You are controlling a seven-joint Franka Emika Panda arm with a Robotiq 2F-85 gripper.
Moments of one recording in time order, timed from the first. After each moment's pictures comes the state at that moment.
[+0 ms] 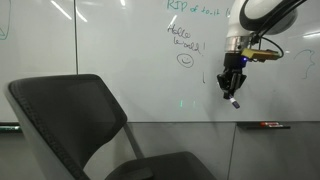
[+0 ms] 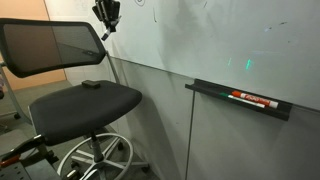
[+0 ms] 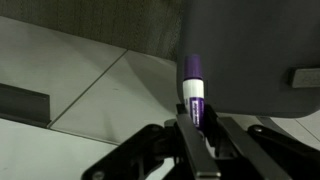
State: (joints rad) arm 0.12 -0.16 0.12 -2.12 -0.09 2.07 0.21
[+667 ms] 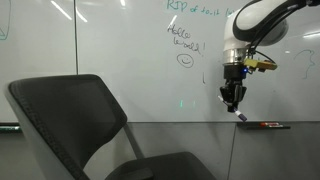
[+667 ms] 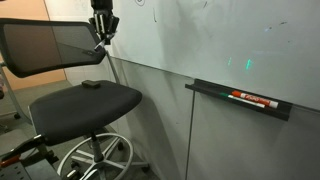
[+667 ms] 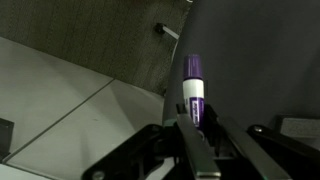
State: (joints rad) arm 0.12 -0.08 0.12 -2.12 -0.02 1.97 0.06
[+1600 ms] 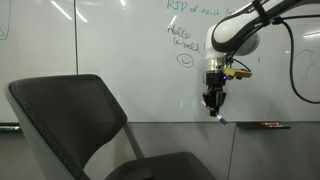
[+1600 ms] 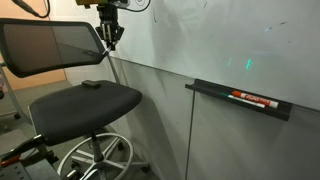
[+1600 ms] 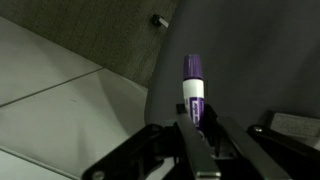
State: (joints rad) arm 0.14 0.12 0.15 -1.94 -0.04 1.99 0.02
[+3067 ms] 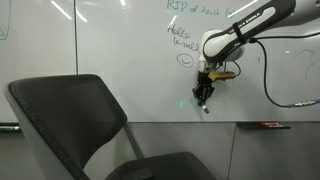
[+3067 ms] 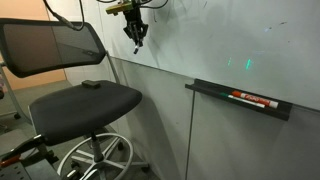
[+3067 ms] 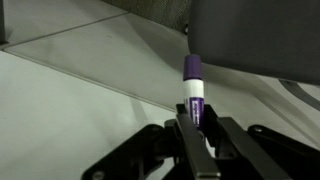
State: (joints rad) arm 0.14 0.32 0.07 -1.69 -0.17 2.17 0.12
